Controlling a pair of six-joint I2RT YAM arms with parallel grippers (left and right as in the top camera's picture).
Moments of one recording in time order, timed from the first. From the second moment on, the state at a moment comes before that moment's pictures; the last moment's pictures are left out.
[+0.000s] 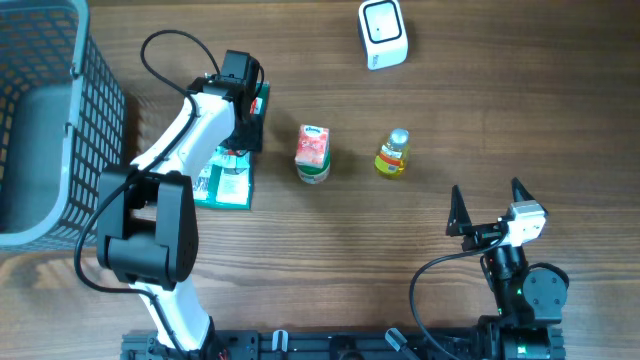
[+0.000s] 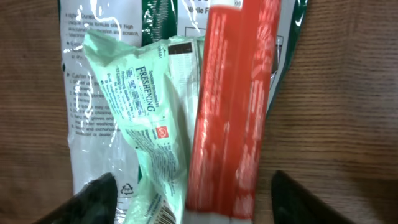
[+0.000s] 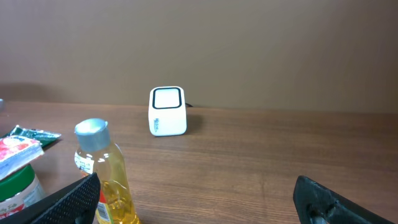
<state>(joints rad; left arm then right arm) -0.21 1.96 1.40 -0.84 -0.21 -0.15 -0.03 0.01 0.01 0.01 -0.16 0.01</state>
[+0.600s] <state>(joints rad) 0.06 1.54 1.46 -0.83 -0.19 -0.21 -0.03 0.01 0.01 0.01 -0.16 0.01</state>
